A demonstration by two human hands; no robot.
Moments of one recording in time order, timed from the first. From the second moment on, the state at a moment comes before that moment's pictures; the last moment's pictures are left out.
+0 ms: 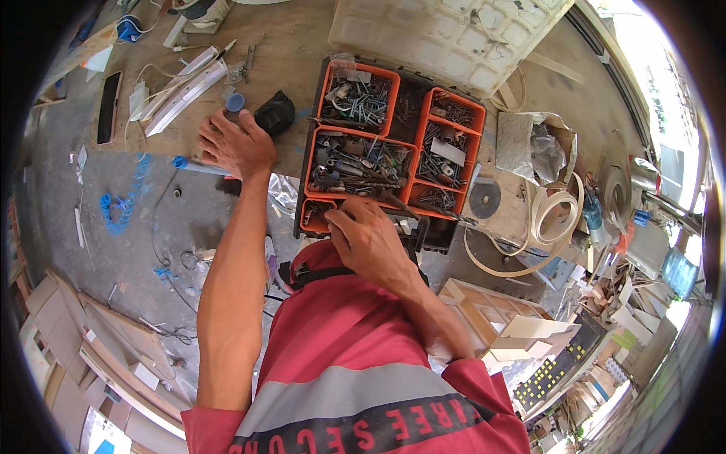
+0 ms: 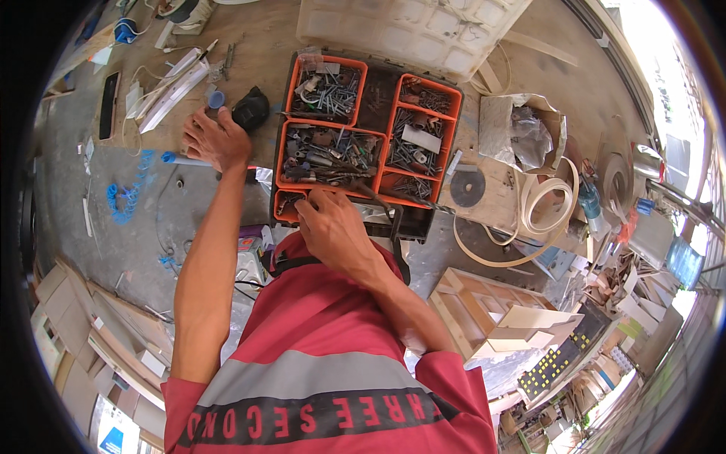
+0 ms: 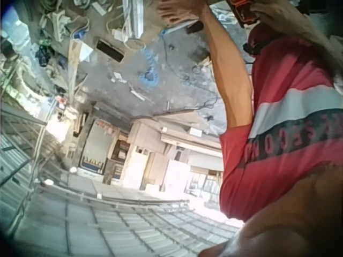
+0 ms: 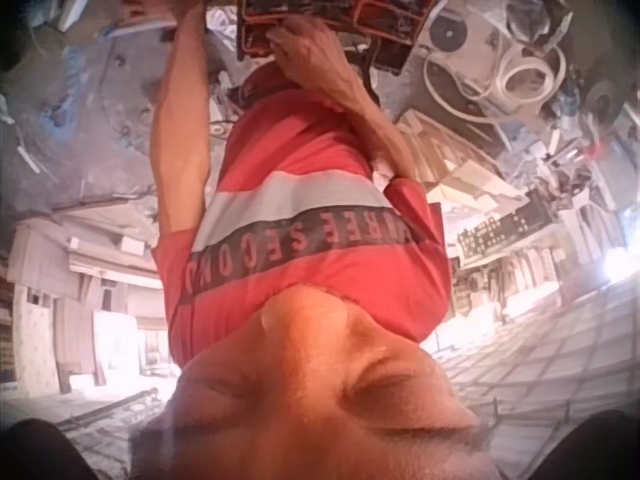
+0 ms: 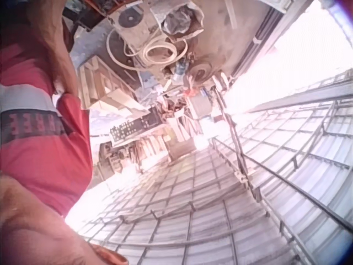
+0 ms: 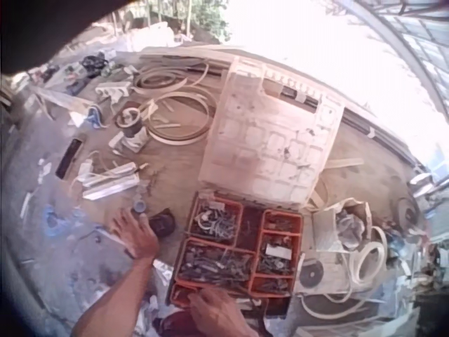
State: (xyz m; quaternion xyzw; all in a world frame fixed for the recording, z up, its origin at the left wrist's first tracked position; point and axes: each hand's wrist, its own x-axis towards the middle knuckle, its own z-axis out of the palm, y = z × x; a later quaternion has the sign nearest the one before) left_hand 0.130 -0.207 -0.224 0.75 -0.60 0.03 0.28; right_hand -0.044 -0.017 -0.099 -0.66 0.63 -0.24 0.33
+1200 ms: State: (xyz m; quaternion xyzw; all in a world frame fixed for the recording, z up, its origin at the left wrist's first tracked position) left_hand 0.129 -0.207 -0.221 0.75 -0.61 0.03 0.26; right_hand -0.123 -0.074 -0.103 -0.67 0.67 -0.26 0.17
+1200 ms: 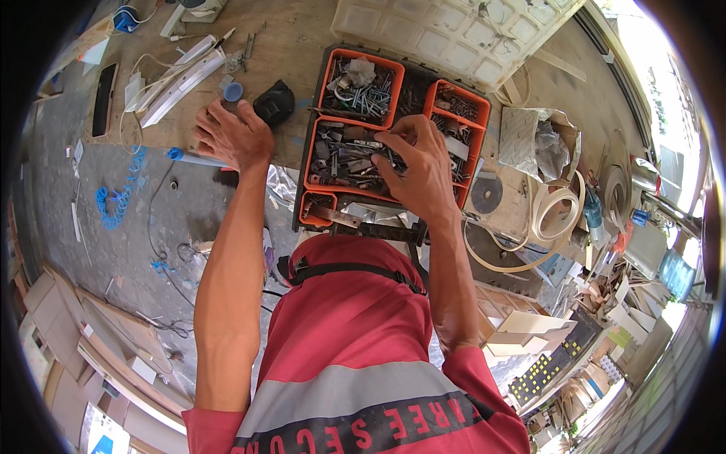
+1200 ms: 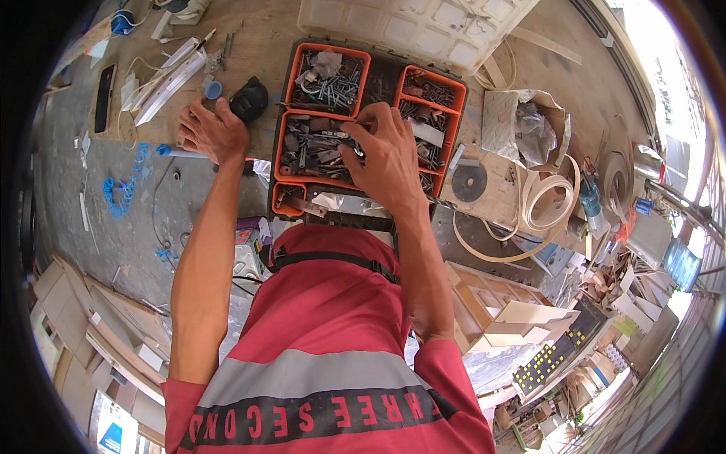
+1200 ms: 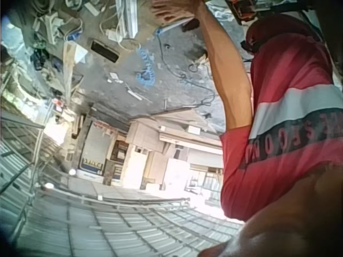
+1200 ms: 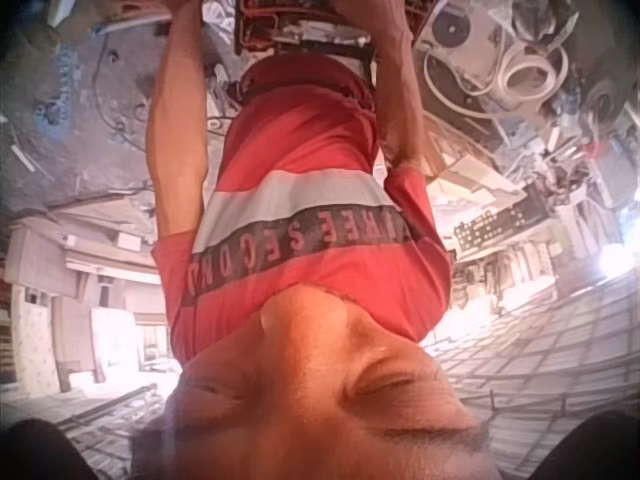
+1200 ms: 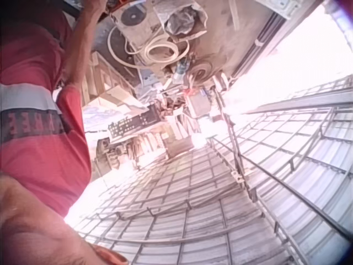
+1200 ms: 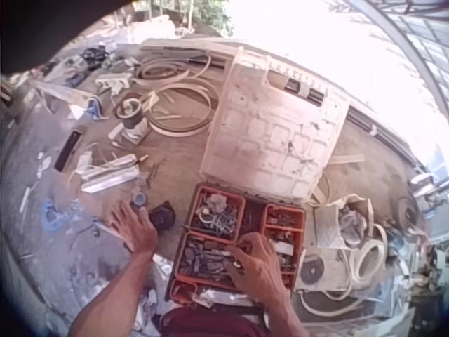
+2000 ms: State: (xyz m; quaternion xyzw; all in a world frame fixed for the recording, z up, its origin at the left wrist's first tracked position) left_hand 0.127 -0.206 -0.219 0.75 -0.61 0.03 0.27; right_hand -0.112 -0.041 -0.117 -0.61 0.72 -0.32 0.11
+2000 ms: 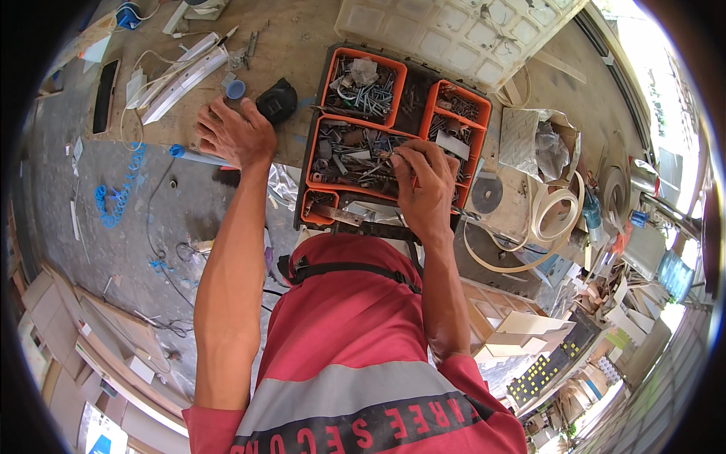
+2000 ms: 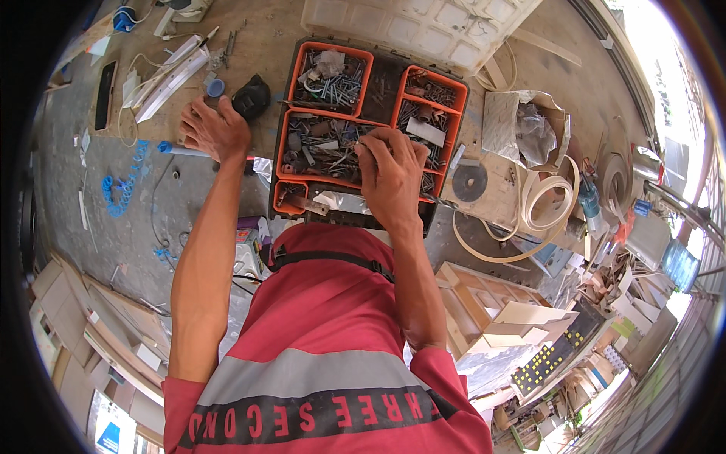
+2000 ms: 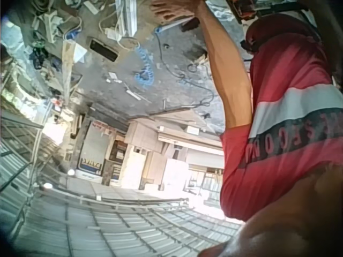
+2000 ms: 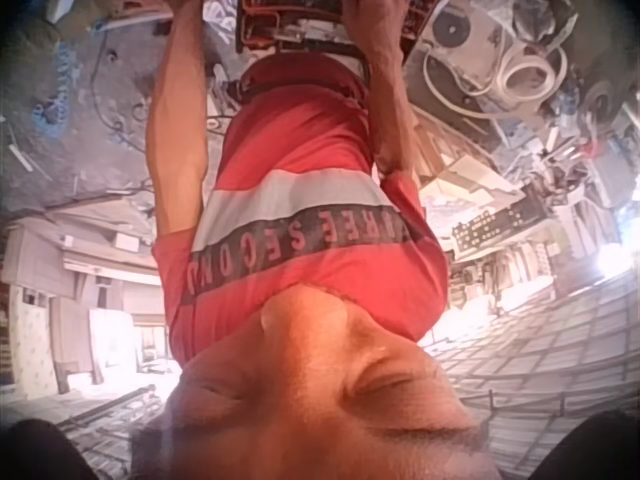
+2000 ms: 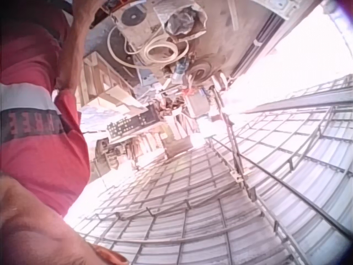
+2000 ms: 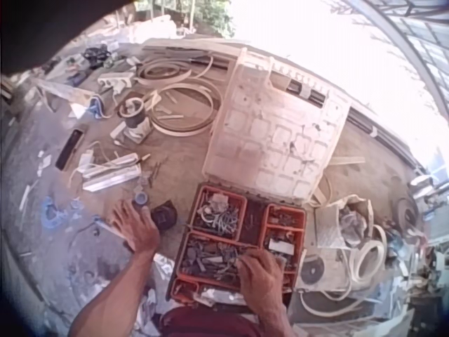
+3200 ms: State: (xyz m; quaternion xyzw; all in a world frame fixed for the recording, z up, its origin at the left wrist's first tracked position) left_hand 0.127 -0.207 -0.217 0.75 -0.61 0.04 0.26; right_hand -0.071 -0.018 -0.059 -0.15 0.26 -0.69 0.65
